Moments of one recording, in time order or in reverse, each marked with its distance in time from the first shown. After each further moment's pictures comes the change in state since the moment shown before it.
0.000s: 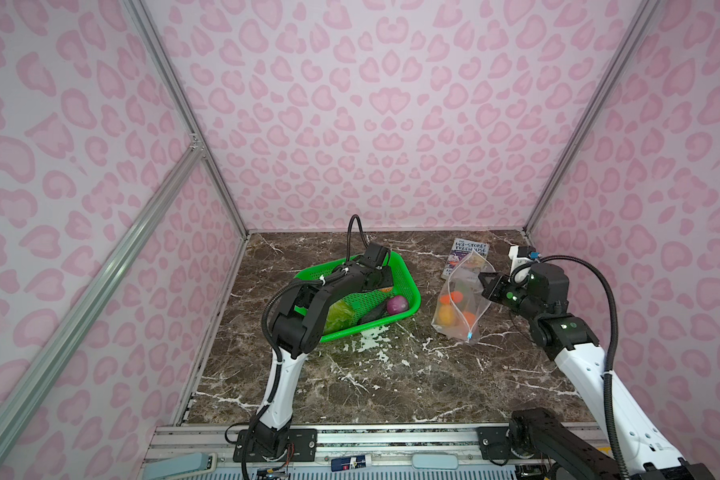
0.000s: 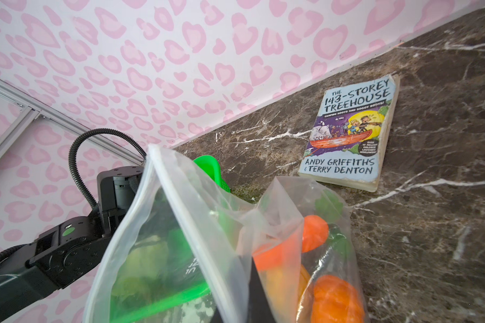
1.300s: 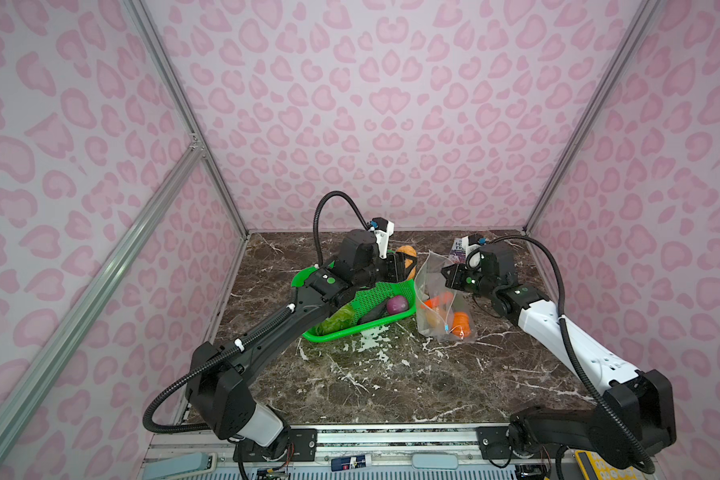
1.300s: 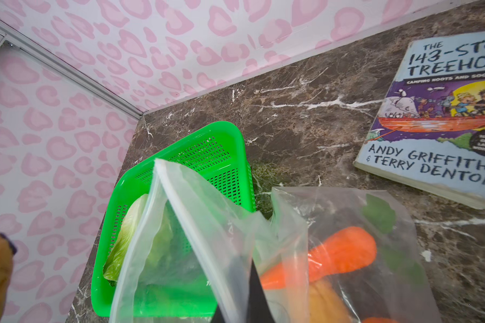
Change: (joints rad) left arm -0.174 -0.669 -0.230 0.096 0.199 0.047; right arm 0.206 0.344 0.145 0.071 0.034 0.000
